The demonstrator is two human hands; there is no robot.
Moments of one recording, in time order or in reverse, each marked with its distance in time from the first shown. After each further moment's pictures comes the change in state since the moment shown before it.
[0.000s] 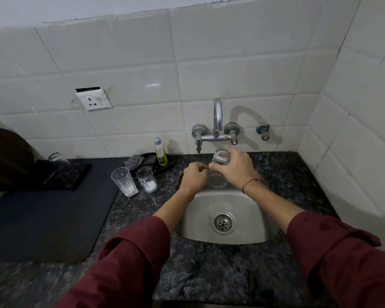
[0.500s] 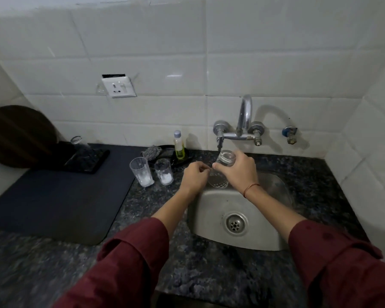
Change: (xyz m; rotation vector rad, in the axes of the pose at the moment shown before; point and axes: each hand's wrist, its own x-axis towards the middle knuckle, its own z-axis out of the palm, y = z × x) left_hand 0.002 -0.037 -0.043 -0.026 0.072 -0.071; right_hand 0.000 -0.031 0.047 0.136 -0.043 0.072
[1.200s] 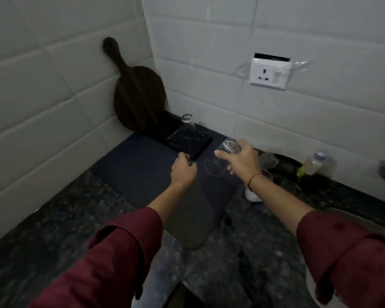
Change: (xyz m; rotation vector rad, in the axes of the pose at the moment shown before) left_hand 0.060 -0.251 -0.320 0.023 0.428 -0.435; right_hand 0.030 -0.235 0.338 0.321 -0.519 0.016
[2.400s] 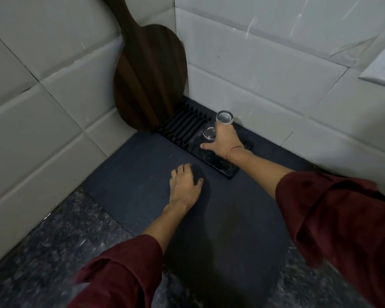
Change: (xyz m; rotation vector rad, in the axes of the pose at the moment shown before) left_hand 0.189 -0.128 -0.010 0.302 -0.144 0.059; right_hand 0.240 0.018 0.228 -0.643 -0.292 -0.156
